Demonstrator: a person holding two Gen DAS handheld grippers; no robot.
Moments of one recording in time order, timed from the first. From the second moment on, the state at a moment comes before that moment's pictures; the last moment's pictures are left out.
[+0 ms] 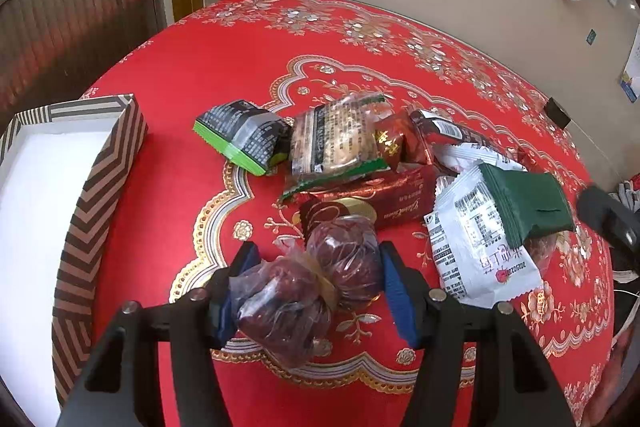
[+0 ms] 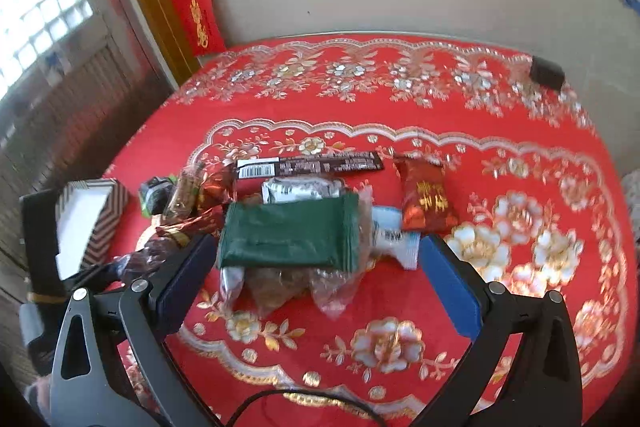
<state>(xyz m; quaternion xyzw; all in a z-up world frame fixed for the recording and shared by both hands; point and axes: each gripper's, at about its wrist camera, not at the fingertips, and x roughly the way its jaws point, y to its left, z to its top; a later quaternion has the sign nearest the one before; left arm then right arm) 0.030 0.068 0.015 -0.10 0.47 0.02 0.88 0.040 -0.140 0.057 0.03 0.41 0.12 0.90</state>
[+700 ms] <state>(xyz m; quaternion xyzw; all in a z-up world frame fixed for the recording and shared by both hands) 0.028 0.065 0.015 -0.09 0.46 0.02 0.88 0.043 -0.144 0.049 0.15 0.49 0.17 0.84</state>
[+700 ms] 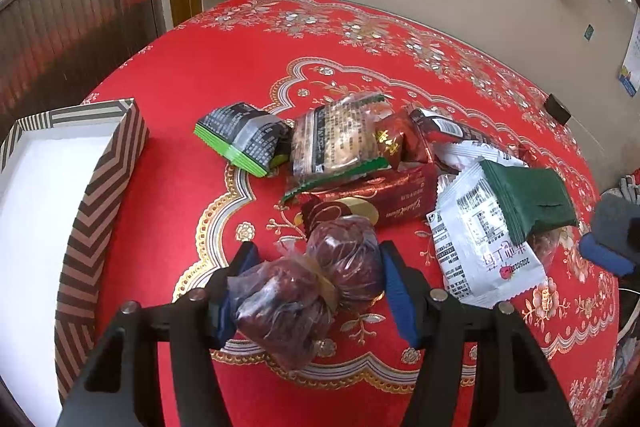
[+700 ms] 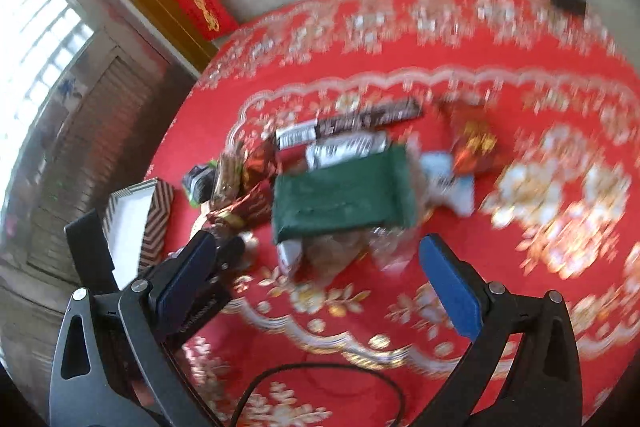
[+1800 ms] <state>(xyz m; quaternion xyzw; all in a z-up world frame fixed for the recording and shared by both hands) -0.007 0.116 0.014 -0.10 0.46 0.05 0.88 0.042 -0.074 0.037 0.20 0.46 0.37 0.78</state>
